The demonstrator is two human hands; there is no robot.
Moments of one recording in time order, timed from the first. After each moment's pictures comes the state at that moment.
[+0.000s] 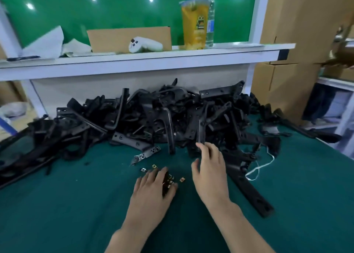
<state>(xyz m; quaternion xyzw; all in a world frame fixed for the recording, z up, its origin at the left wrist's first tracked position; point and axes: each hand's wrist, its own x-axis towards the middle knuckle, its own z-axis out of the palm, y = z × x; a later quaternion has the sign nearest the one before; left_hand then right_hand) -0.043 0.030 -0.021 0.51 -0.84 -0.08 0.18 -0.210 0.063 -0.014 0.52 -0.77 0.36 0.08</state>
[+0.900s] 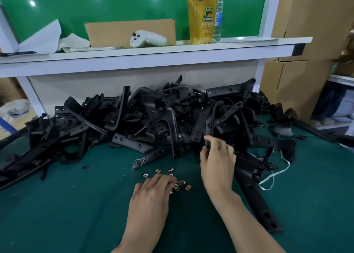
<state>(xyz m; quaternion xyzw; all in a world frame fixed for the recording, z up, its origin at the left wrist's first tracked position) -0.046 0.023 -0.019 0.42 -0.83 -0.02 0.36 -0.225 0.016 -0.008 0.44 -0.80 0.40 0.11</state>
